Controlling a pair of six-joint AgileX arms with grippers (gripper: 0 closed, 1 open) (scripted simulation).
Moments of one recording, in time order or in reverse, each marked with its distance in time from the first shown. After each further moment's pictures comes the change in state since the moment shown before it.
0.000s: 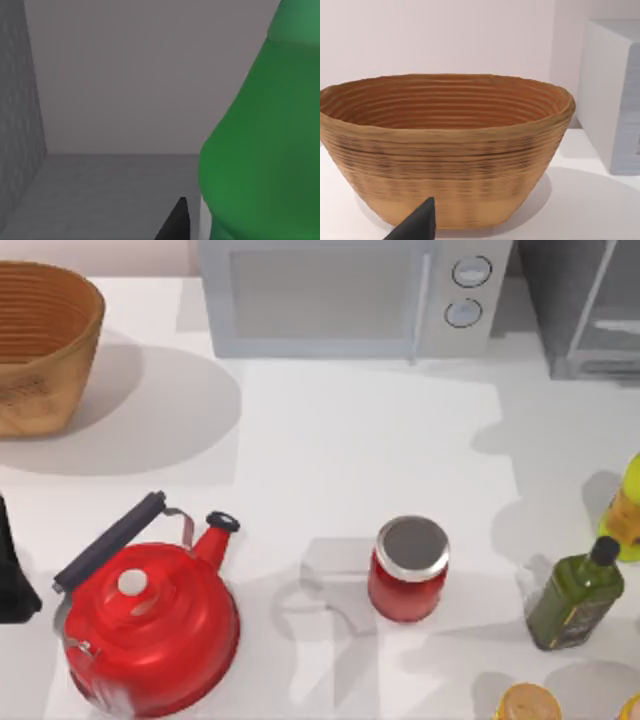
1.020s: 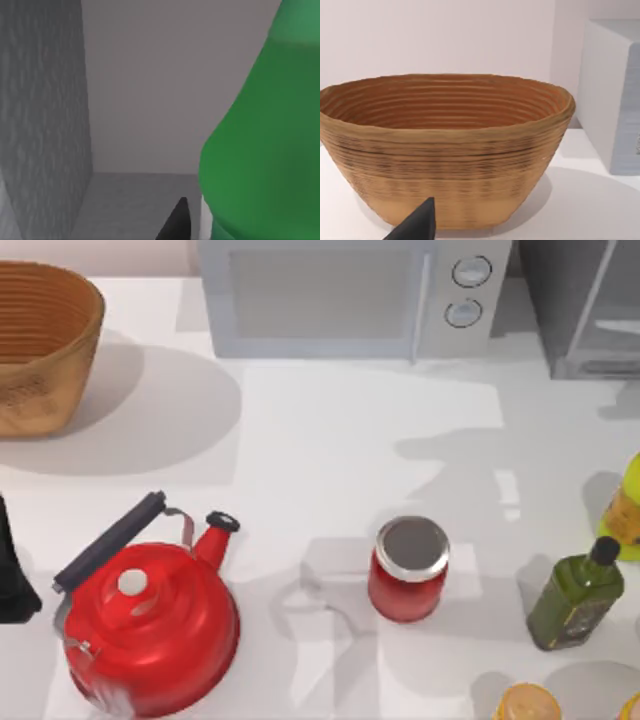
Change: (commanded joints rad) left arm 0.000 0.000 0.000 0.000 0.000 0.000; right arm 0.049 -0.417 -0.267 -0.121 0.029 -0.006
